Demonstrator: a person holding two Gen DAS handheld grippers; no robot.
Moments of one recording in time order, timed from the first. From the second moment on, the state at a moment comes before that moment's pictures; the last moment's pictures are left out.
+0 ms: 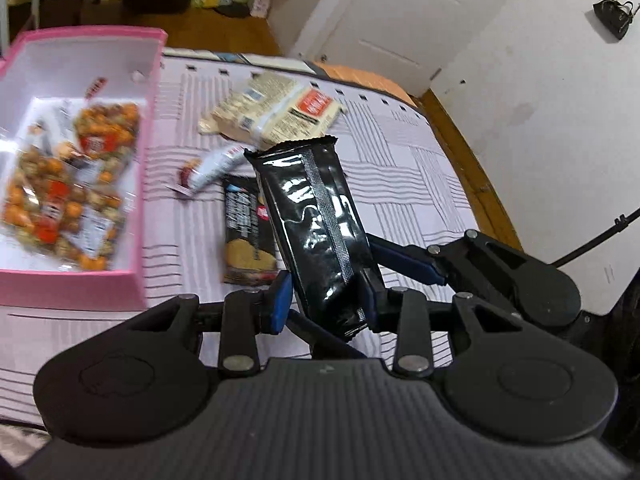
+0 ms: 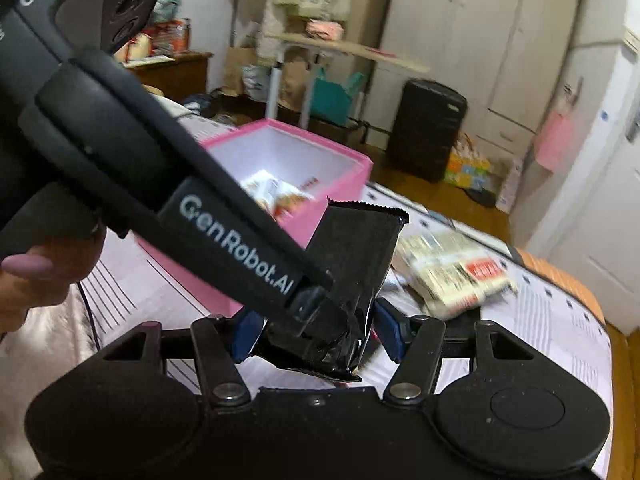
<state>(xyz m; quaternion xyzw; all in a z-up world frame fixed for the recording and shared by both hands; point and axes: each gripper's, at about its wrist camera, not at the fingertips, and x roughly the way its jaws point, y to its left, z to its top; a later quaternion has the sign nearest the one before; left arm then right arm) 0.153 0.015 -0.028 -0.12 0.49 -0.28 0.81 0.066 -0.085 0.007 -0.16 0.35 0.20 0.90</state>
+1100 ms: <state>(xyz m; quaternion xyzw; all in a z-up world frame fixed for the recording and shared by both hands) 0.219 0.130 -0.055 -0.13 0.49 -0.09 0.86 0.146 -0.056 -0.024 -0.02 0.35 0.29 0.89</state>
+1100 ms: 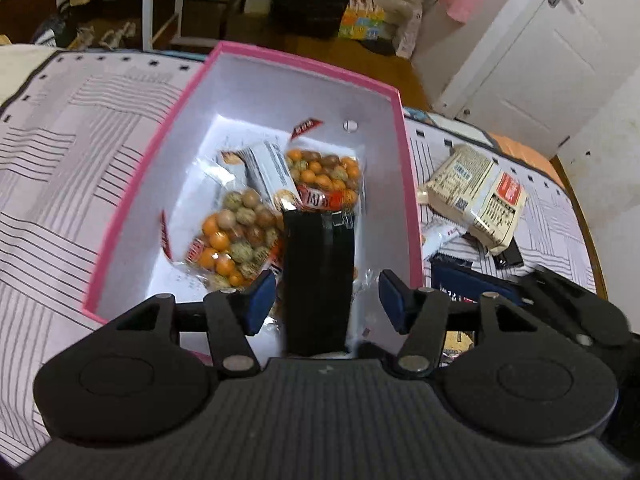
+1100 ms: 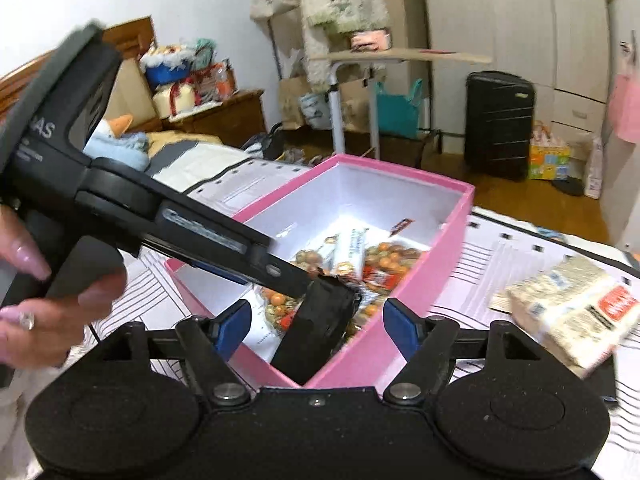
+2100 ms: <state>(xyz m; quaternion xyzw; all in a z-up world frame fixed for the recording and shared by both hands) 0.207 -0.044 -0.082 0.00 0.50 -0.25 0.83 0.117 -0.162 -0.099 -0.01 0.37 0.18 0.91</state>
